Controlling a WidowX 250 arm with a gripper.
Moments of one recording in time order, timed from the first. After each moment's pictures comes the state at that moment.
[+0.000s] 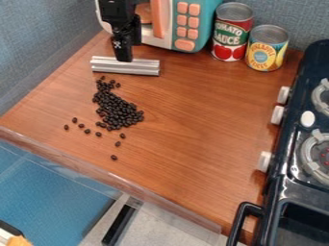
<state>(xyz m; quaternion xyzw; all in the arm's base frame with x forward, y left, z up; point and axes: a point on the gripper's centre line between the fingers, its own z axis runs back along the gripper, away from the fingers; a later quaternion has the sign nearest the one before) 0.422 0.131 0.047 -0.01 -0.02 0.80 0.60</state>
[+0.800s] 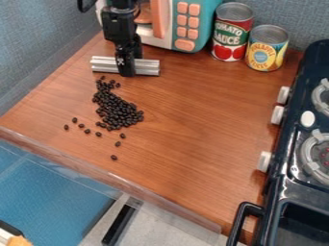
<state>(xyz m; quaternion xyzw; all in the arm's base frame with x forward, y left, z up) 0.415 0.125 0.015 0.01 0.02 0.80 0.59</state>
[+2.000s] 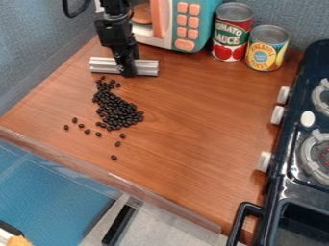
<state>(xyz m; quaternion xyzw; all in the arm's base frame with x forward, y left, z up) 0.397 0.138 0.006 -0.03 0.01 0.83 0.56</state>
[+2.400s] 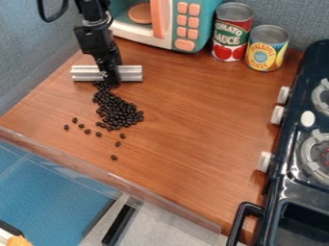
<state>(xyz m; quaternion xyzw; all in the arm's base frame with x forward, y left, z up) 0.369 0.147 0.008 -0.04 0.04 0.85 0.53</state>
